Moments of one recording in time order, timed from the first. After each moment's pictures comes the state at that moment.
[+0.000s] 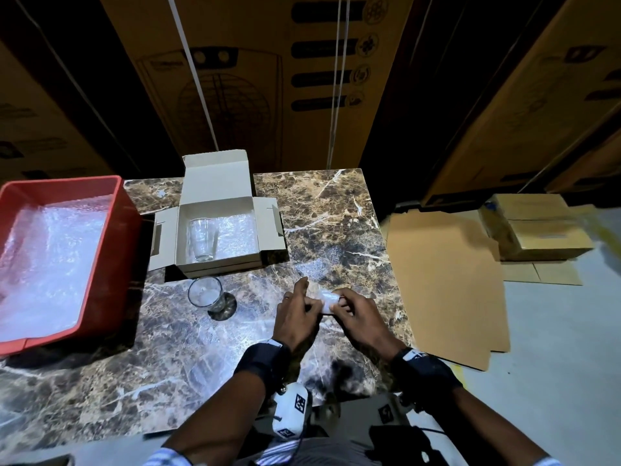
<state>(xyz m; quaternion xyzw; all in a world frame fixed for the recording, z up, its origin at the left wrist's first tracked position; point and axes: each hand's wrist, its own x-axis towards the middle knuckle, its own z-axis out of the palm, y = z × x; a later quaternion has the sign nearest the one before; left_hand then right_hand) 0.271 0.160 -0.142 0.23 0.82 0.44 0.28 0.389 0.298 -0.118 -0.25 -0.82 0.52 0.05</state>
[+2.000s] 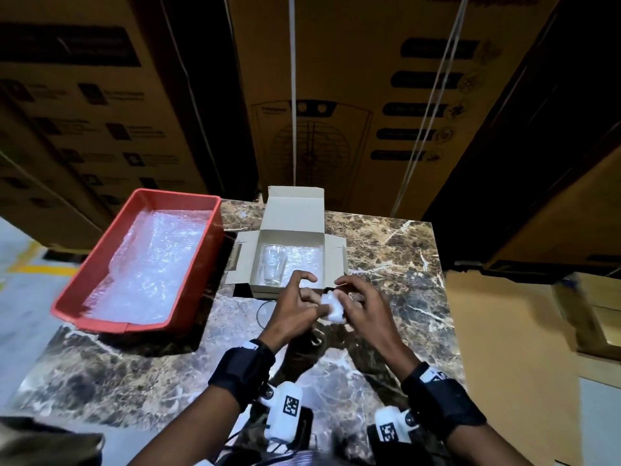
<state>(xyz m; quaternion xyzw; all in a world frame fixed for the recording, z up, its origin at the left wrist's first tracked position) 0.172 0.086 -0.033 0.13 0.71 0.63 0.28 0.263 0.244 -0.015 -0.17 -0.82 0.54 0.13</state>
